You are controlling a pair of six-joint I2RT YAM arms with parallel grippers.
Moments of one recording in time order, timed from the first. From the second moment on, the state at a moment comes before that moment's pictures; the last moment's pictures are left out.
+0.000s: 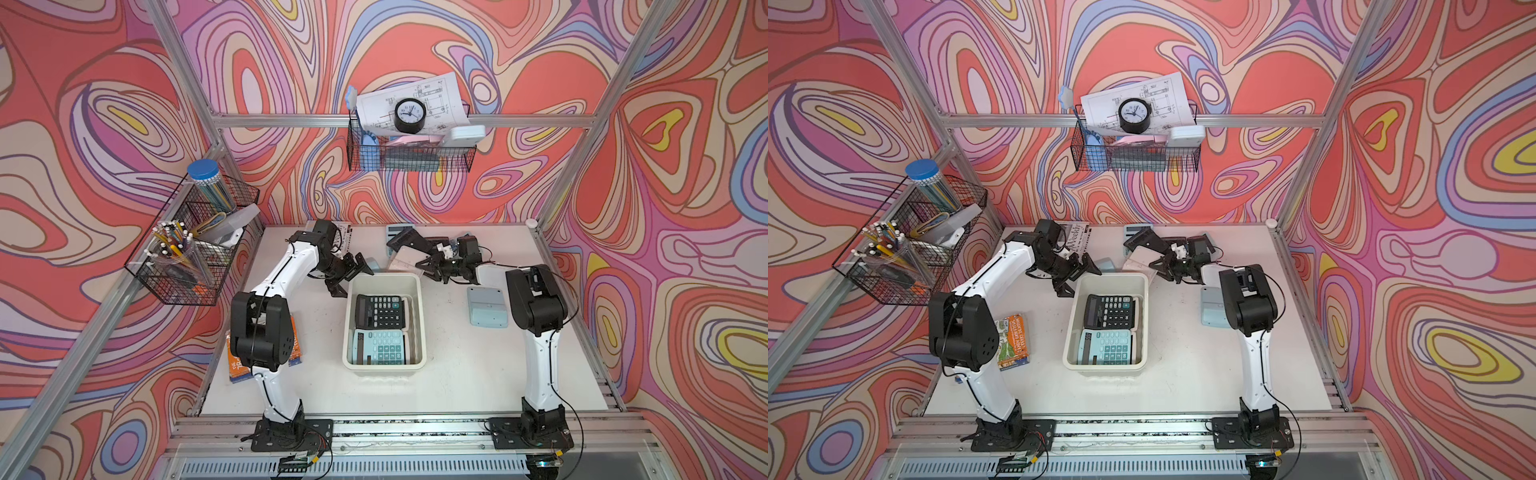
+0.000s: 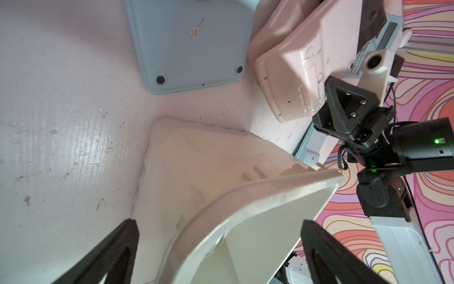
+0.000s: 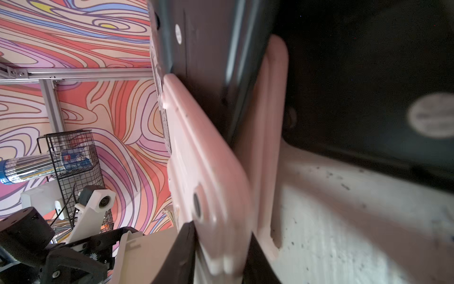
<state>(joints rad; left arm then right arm) -0.16 1.85 1.61 -1.07 0.58 -0.66 0.21 2.22 1.42 0.12 -0.87 0.95</state>
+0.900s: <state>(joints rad) -0.16 1.90 2.10 -1.31 0.50 -0.83 0.27 1.88 1.64 -0.49 -0.49 0.56</state>
